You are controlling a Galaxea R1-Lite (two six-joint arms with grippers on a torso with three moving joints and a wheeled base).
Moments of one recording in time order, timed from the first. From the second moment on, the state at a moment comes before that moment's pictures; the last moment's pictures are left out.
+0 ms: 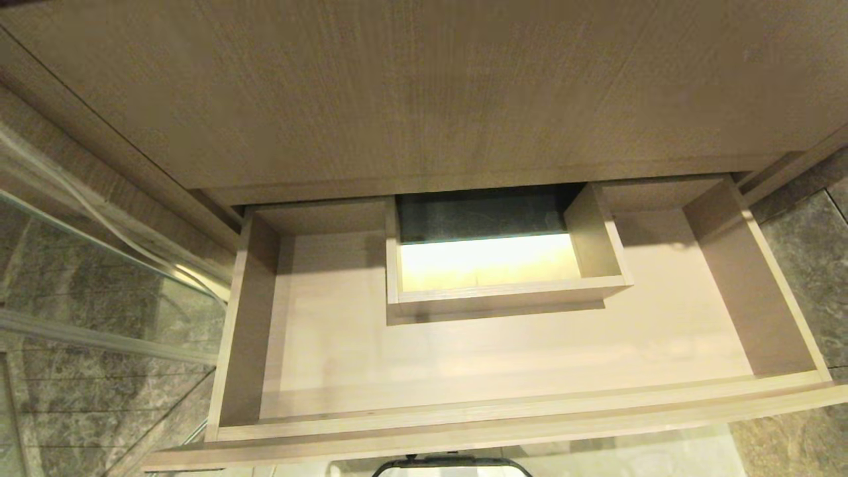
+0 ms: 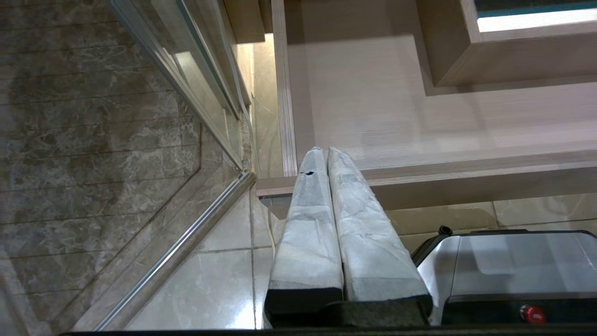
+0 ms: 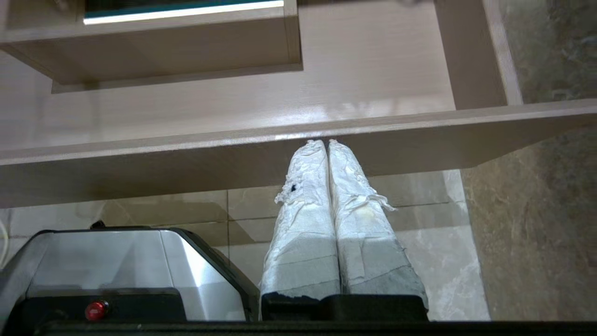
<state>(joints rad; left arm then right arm) 0.00 0.00 0.00 0.00 0.00 0.00 -0.01 0.00 0.00 0.00 0.00 0.00</state>
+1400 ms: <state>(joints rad) 0.00 0.00 0.00 0.00 0.00 0.00 -0.01 0.00 0.00 0.00 0.00 0.00</state>
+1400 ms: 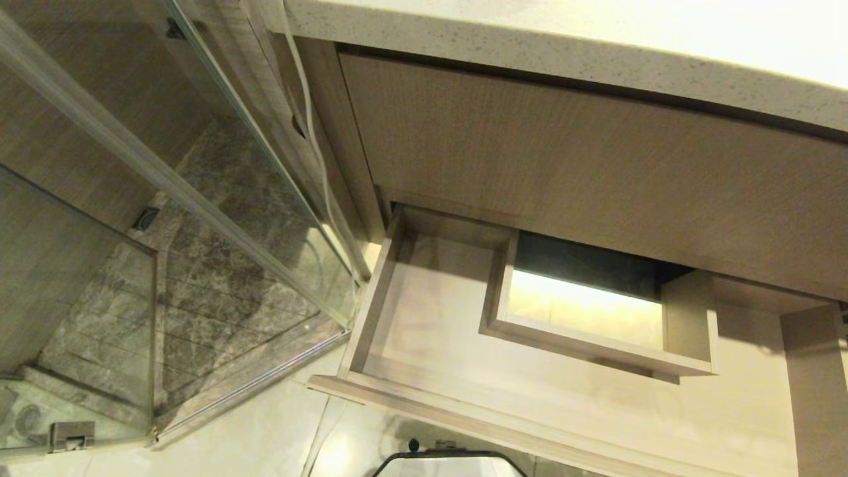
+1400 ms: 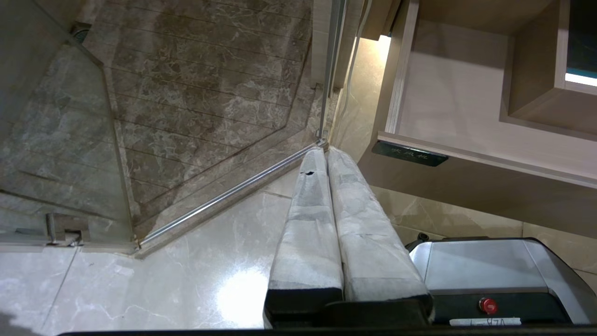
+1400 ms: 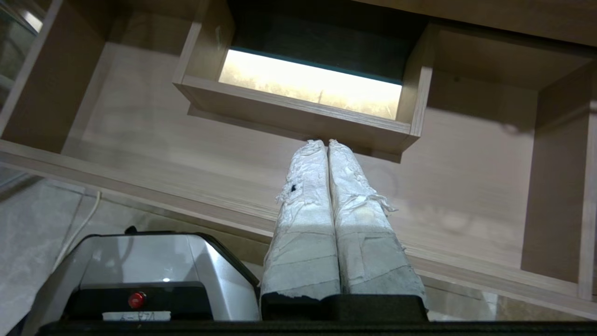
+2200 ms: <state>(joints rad) 0.00 0.00 0.00 0.00 0.00 0.00 -0.01 0.00 0.00 0.00 0.00 0.00</state>
